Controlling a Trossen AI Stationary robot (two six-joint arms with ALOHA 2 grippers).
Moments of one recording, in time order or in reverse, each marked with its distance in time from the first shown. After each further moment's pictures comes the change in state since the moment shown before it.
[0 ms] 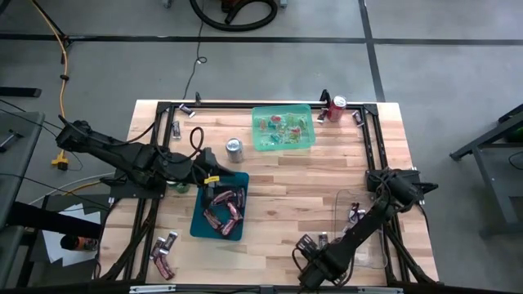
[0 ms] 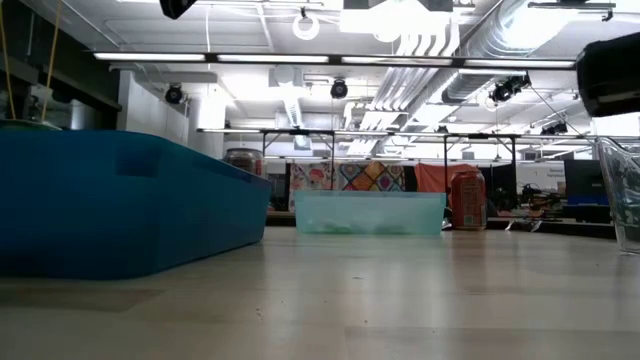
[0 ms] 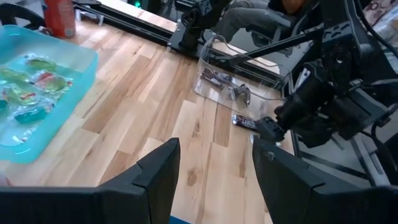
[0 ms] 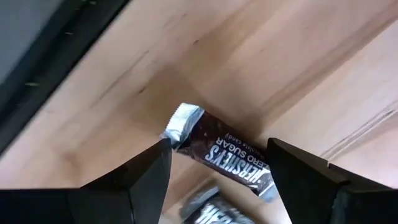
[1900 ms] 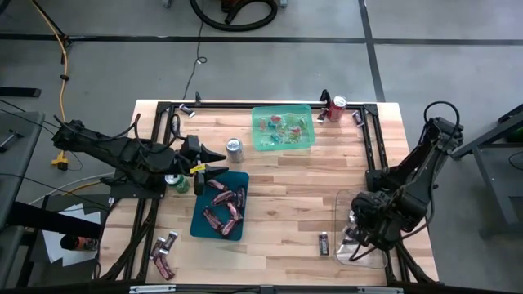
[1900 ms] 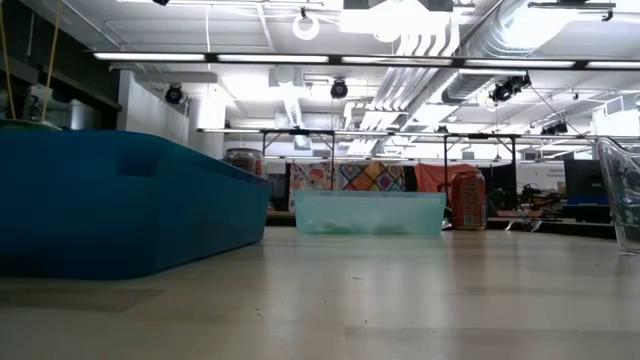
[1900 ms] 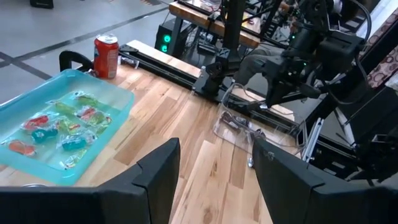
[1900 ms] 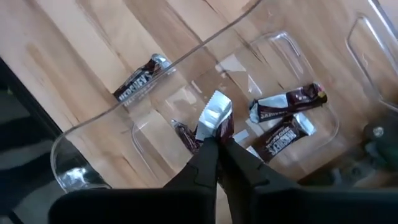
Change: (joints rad) left arm 0.001 -0.116 0.001 0.009 -0.165 0.000; right arm 0.178 -0.852 -0.454 -0.296 0.186 1.673
